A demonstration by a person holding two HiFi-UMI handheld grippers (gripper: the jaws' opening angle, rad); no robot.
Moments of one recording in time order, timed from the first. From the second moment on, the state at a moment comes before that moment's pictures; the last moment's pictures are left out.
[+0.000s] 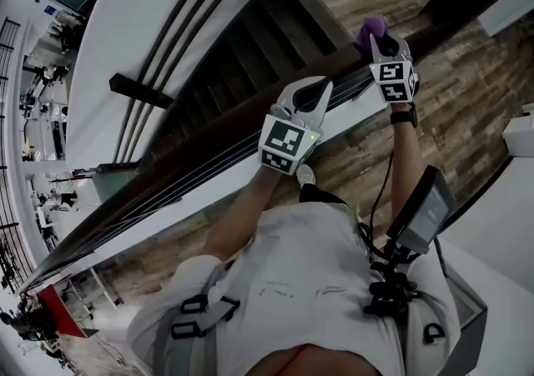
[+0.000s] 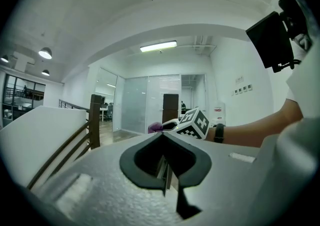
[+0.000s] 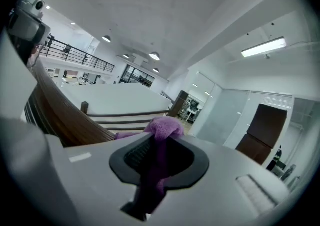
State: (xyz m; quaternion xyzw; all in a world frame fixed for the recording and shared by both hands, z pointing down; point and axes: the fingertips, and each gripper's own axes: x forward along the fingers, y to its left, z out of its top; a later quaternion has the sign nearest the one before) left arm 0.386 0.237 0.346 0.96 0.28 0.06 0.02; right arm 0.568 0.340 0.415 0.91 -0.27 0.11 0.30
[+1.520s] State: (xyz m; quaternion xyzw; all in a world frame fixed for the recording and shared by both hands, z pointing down) left arm 0.150 -0.083 0.331 0.99 -0.12 0.03 0.05; right arm 0.293 -0.097 0.323 0.73 -0.68 0.01 0.01
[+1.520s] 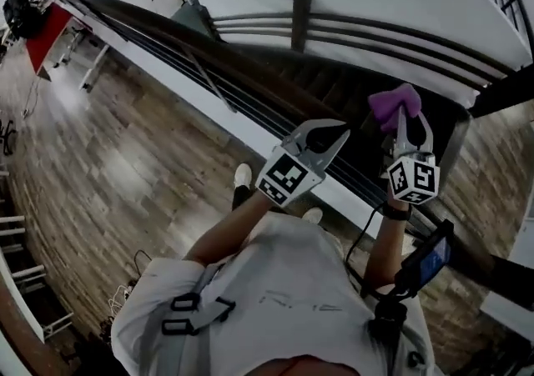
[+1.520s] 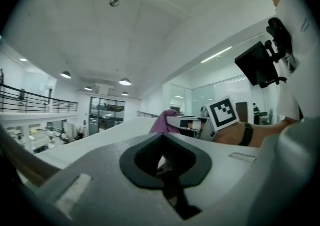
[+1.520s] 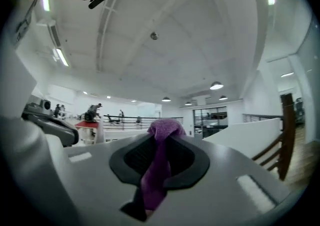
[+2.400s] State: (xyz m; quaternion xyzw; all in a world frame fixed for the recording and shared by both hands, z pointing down) left arm -0.268 -0.311 0.445 0.85 -0.50 0.07 0.13; right arm -0.191 -0.330 0.492 0.48 -0.87 -0.01 0.14
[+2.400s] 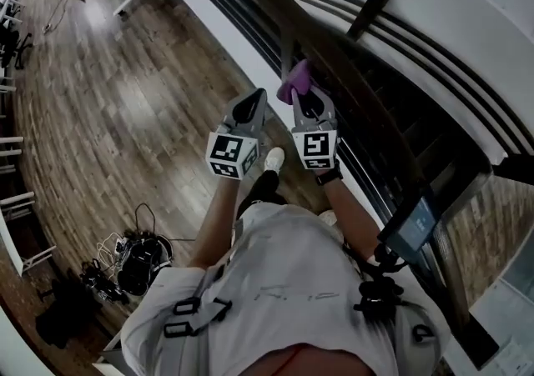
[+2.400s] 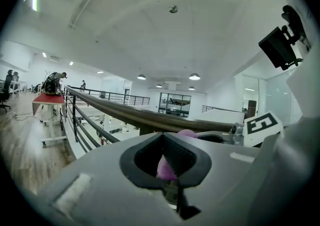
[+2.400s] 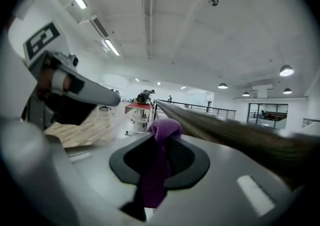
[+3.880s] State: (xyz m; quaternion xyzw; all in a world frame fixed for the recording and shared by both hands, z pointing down) left arm -0.109 -0.248 0.519 0.93 -0.29 0.16 0.16; right arm -0.006 -0.303 0.676 0.64 -0.68 0.08 0.35
